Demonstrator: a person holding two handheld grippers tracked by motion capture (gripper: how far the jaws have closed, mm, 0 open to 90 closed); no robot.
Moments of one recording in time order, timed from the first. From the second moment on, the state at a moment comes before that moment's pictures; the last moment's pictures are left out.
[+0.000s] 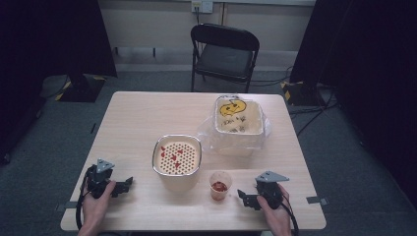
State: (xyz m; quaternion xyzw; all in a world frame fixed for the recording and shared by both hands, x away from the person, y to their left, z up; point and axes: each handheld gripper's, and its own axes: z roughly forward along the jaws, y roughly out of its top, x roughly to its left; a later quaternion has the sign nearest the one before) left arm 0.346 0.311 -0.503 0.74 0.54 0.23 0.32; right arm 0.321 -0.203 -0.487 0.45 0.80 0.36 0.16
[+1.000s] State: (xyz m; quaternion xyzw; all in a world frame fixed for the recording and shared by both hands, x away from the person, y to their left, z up) left arm 0.346 0.311 -0.503 0.74 0.54 0.23 0.32; right arm 0.323 -0.135 -0.472 0.35 0.82 0.45 0.11
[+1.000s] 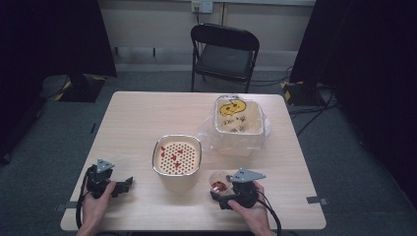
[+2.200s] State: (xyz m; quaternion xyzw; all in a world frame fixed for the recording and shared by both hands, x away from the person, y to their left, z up) left arm 0.346 0.311 -0.503 0.74 0.54 0.23 0.32; right arm 0.338 -0.140 -0.429 0.35 0.79 0.48 0.12
